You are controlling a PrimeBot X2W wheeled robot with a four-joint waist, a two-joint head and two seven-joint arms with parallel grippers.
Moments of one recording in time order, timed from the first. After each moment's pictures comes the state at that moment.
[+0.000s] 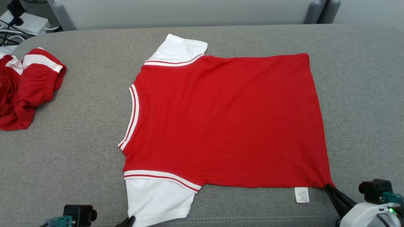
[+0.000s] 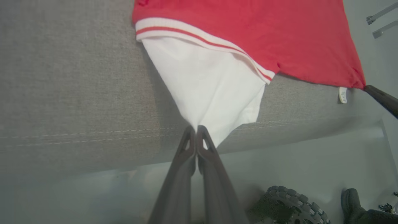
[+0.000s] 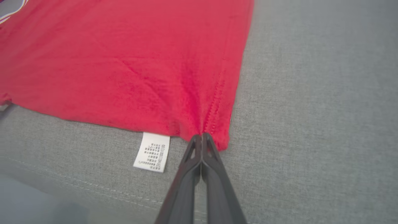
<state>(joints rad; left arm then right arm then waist) 0.24 0.32 -0.20 -0.13 -0.71 -0.01 0.45 -0.03 -0.37 0.29 0.31 0.51 0.13 0.04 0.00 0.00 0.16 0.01</state>
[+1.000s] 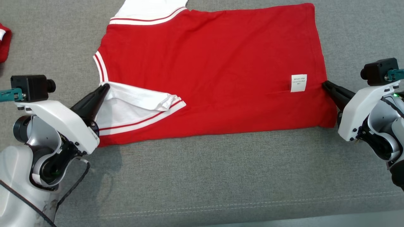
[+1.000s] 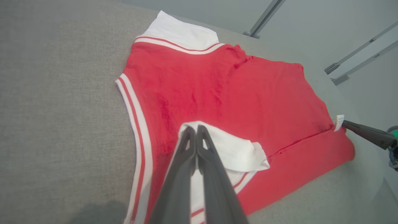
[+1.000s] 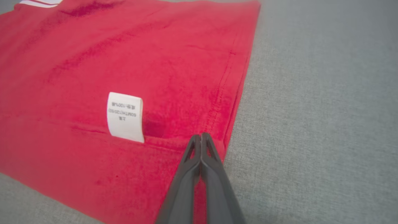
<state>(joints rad) -0.40 0.35 -0.13 0.06 -0.82 -0.08 0.49 -0.70 -0.51 0.57 0.45 0.74 0.13 0.24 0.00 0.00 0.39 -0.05</state>
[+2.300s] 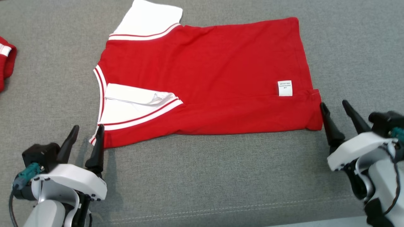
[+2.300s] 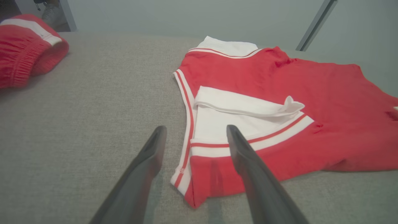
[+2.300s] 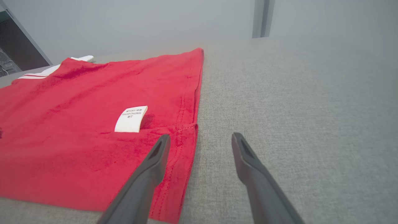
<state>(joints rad) -0.17 0.33 -0.19 0.13 -0.55 0.09 -0.03 -0.51 -0.31 0.36 0.64 0.57 0.13 -0.25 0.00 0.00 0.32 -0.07</state>
